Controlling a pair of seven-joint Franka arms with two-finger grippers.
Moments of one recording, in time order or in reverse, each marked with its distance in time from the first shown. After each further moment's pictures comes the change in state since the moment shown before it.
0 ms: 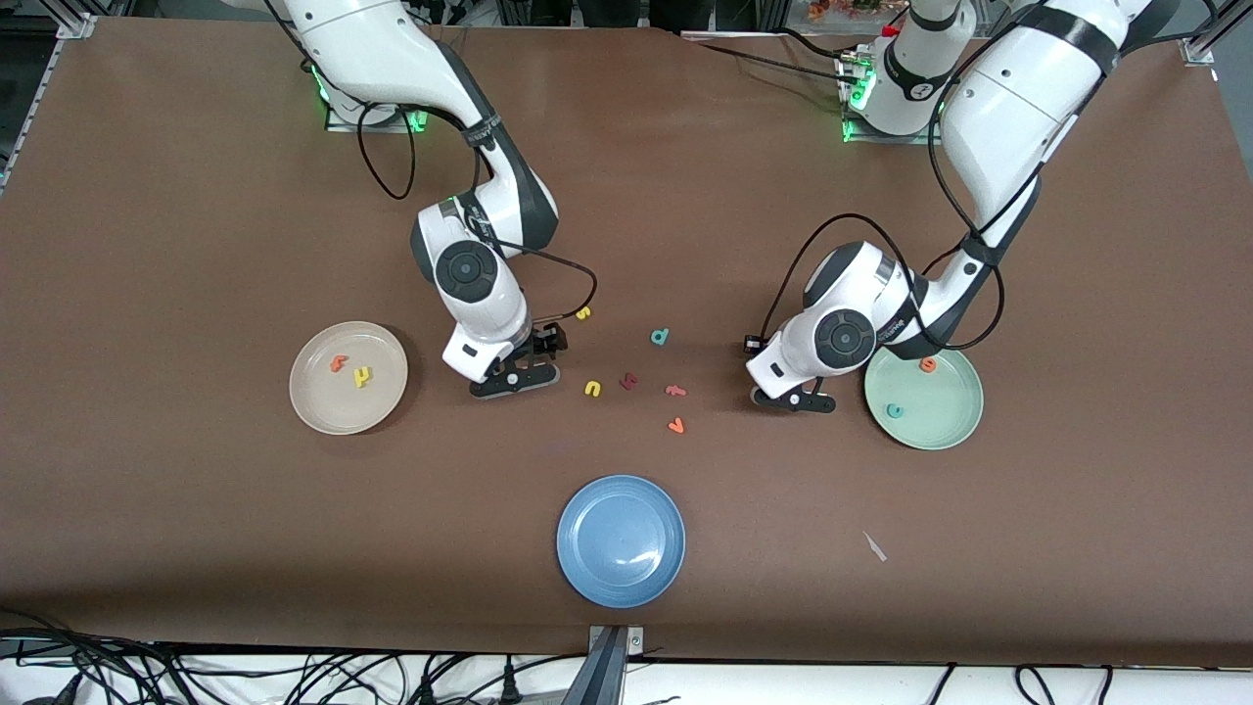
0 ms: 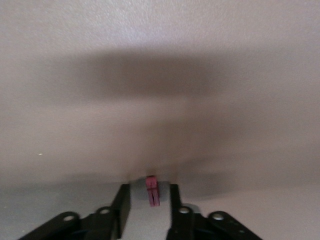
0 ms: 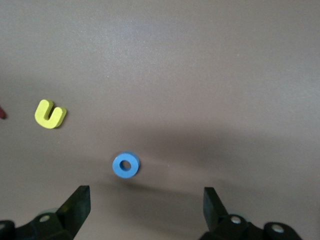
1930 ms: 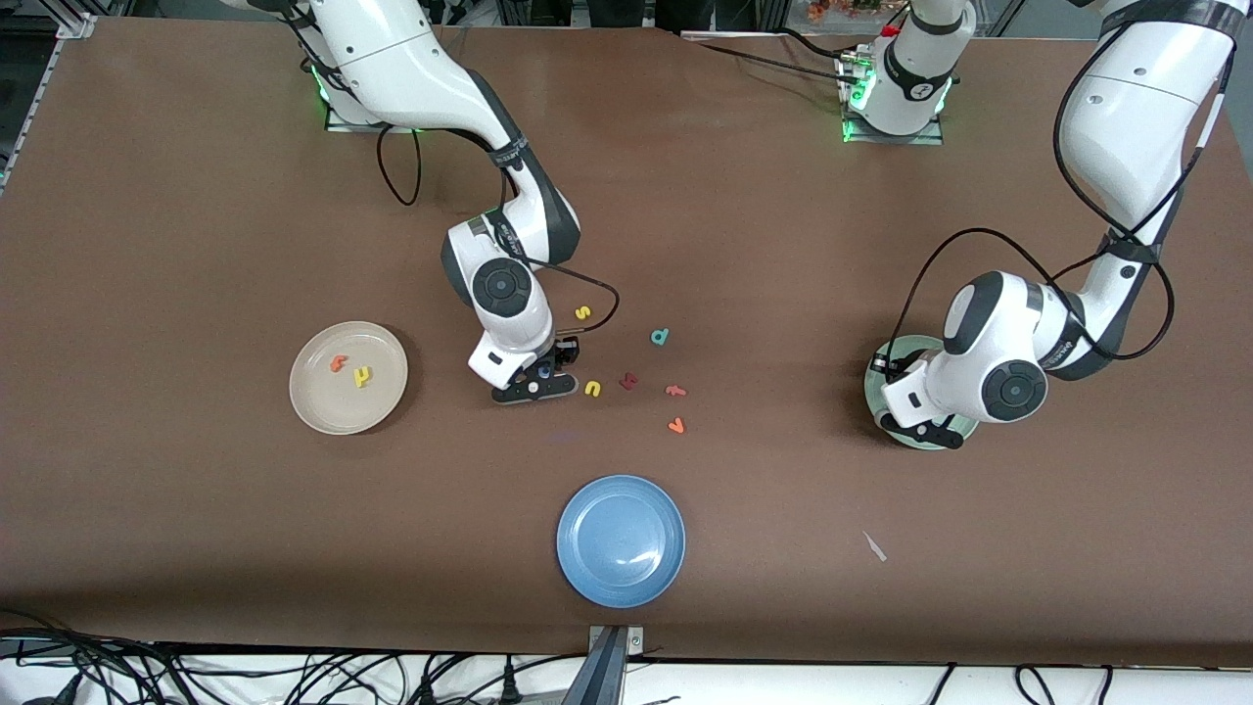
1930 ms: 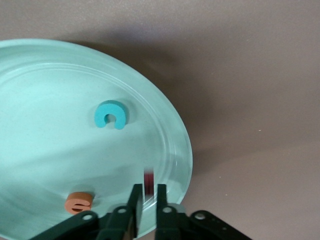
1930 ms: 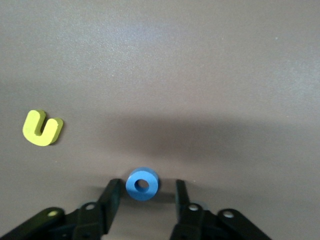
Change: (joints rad) left arm 0.260 -0.043 0.024 0.054 0.053 -0.203 0.409; right arm 0.028 0.089 0.000 0.068 0.000 0.000 0.100
